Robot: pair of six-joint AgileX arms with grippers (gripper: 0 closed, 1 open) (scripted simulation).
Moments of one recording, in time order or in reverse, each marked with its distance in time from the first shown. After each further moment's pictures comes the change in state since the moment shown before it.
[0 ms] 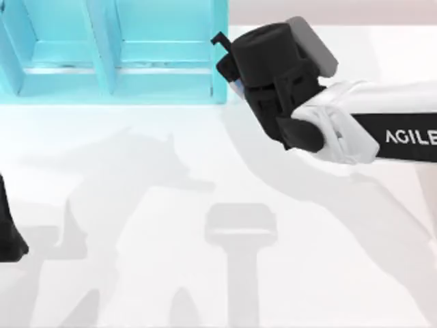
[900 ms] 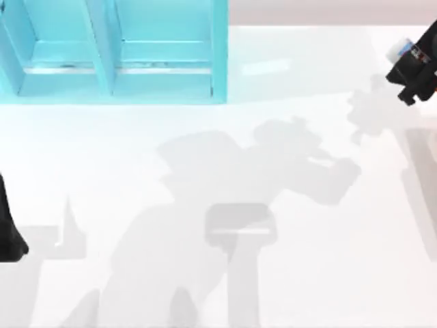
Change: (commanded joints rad) left arm 0.000 0.000 0.000 0.000 0.000 0.000; right arm -0.615 -0.148 0.139 -0.712 -0.776 1.260
